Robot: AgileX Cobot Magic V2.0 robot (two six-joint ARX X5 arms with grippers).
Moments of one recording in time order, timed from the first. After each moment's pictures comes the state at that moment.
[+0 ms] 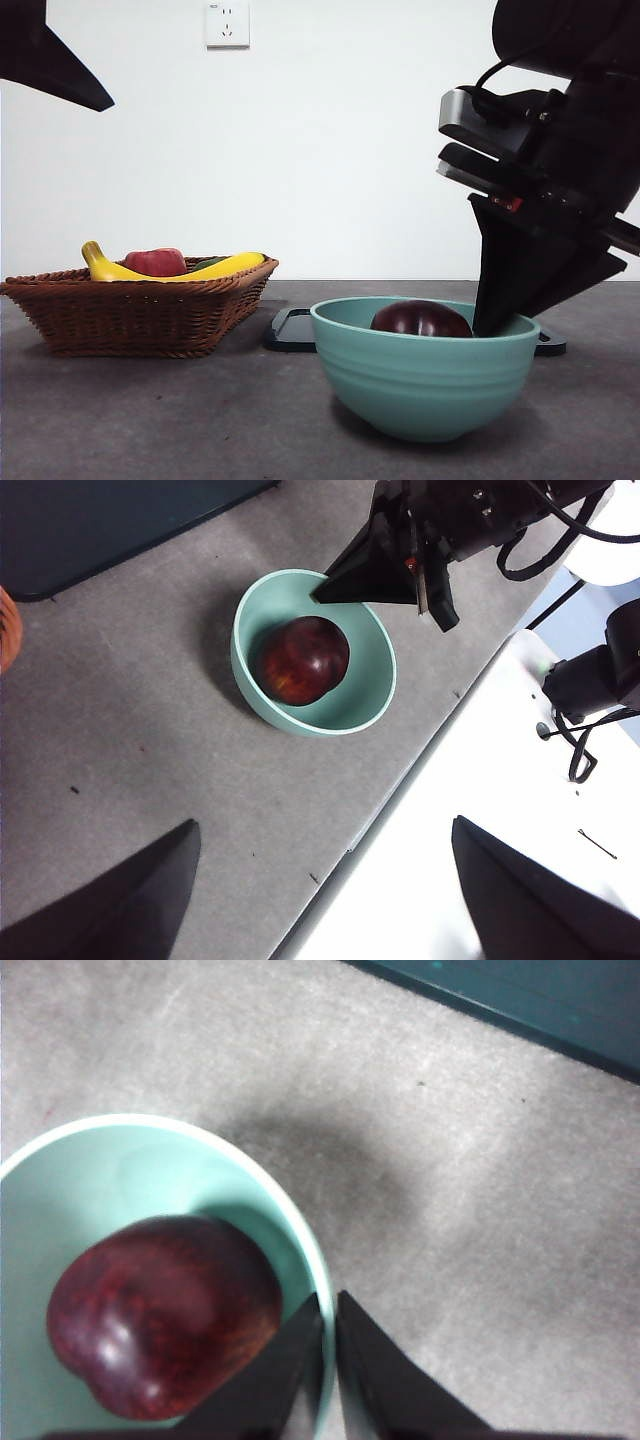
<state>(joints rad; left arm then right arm) -0.56 0.97 0.94 -0.83 0.53 -0.04 0.57 1.33 0.73 -0.43 -0.22 0.24</state>
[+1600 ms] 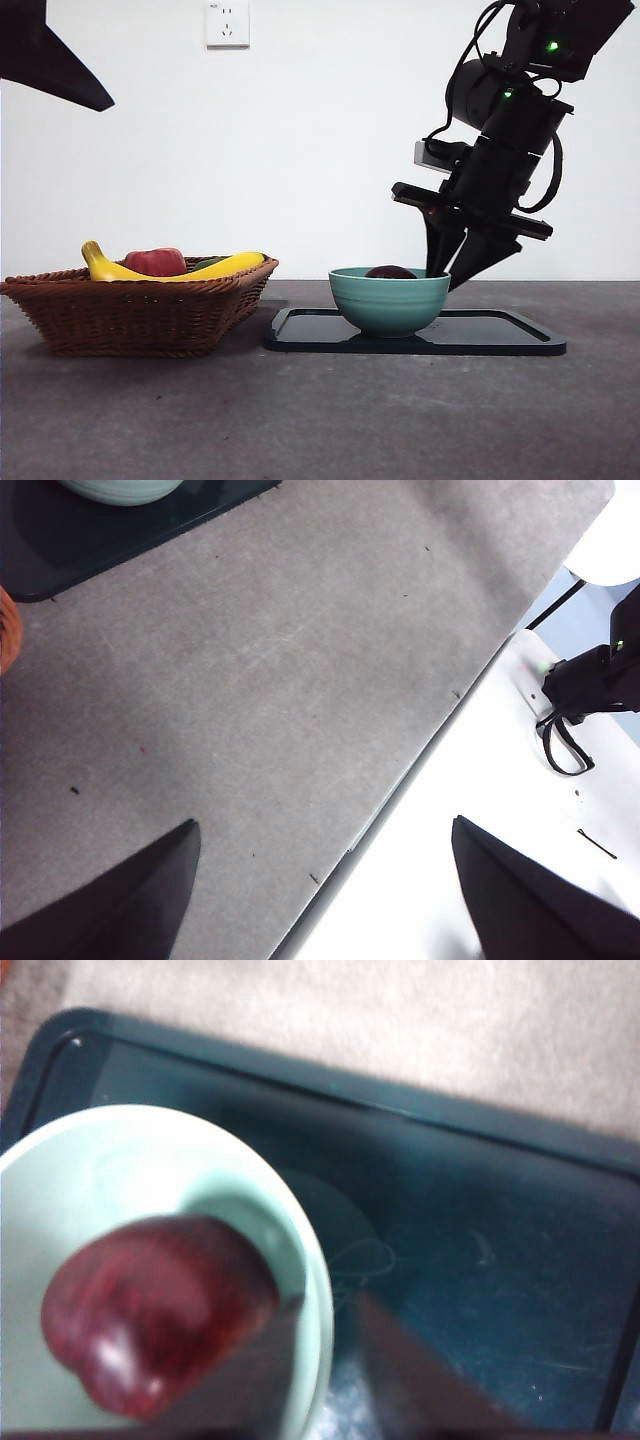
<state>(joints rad) -0.56 0.97 0.94 -0.83 0.53 -0.04 0.31 1.88 1.34 -0.46 -0.21 0.18</state>
